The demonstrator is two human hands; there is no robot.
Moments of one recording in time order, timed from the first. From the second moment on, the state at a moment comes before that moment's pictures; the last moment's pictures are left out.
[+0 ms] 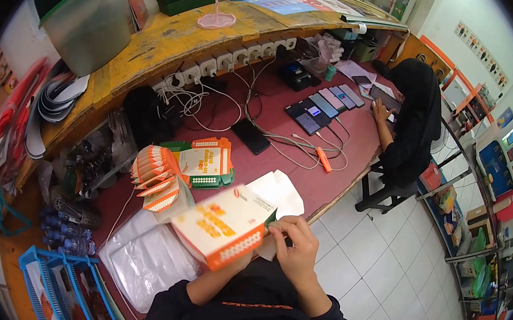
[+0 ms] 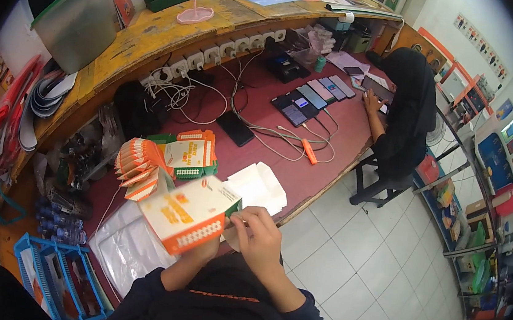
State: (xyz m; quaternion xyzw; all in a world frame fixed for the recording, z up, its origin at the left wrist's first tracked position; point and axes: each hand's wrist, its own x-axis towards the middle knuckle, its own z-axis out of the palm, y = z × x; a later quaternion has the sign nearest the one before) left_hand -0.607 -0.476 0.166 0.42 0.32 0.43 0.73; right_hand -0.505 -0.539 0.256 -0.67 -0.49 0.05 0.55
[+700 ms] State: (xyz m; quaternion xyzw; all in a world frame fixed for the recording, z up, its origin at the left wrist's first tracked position) left_hand -0.609 -0.476 0.205 0.54 0.39 0.39 0.64; right_hand -0.506 -0.536 0.252 -0.66 -0.48 0.03 0.58
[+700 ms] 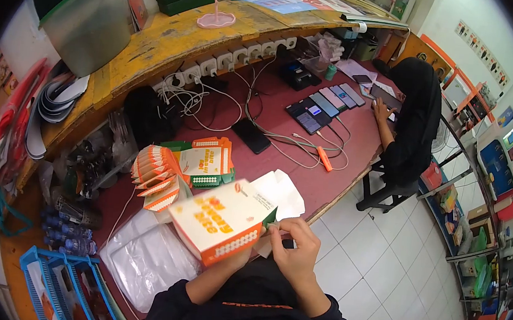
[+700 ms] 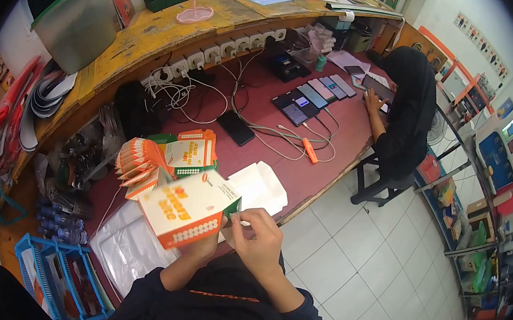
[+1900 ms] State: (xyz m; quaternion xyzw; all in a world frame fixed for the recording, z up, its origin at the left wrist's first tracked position) left_hand -0.600 -0.453 0.184 0.35 0.37 0.56 0.65; right_hand -0.518 -0.526 0.221 -0.73 -0.51 -0.09 0.45
